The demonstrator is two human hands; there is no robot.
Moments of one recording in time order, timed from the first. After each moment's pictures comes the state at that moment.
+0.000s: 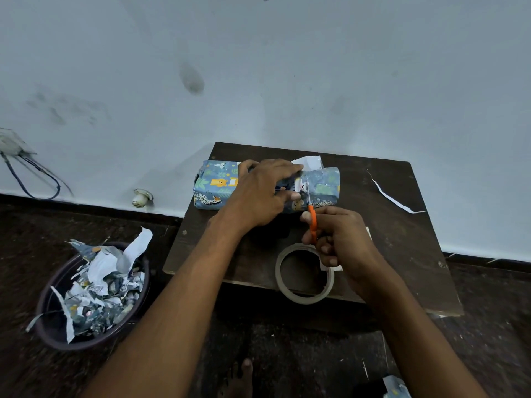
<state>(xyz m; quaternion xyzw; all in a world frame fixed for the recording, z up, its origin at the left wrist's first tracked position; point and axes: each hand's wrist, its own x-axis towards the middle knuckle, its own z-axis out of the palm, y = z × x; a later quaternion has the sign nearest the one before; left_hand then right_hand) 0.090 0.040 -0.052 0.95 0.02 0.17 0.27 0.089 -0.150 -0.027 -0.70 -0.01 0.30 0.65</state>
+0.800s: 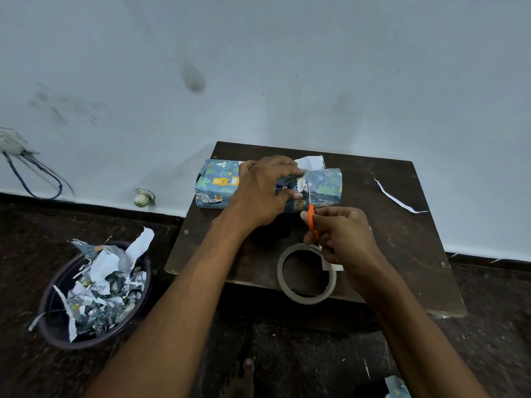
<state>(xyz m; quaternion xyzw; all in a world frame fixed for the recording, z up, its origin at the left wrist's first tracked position) 0.089 0.039 -0.054 0.92 0.01 0.22 0.31 0.087 -0.146 -0.020 -0.70 -0.01 0.28 0.66</state>
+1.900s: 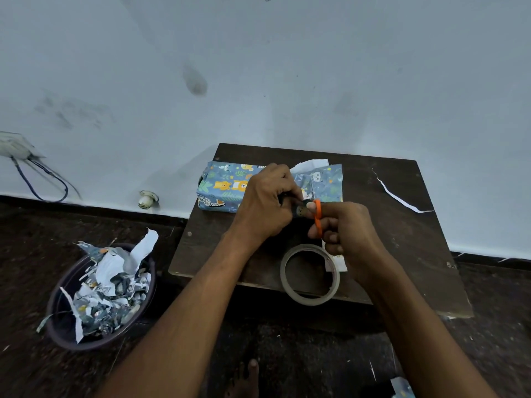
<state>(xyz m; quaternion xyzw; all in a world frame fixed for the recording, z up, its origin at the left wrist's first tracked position) 0.080 0.025 -0.060 0.89 -0.05 0.32 0.33 0.097 -0.139 -0.020 -0.70 0.03 0.29 0.65</state>
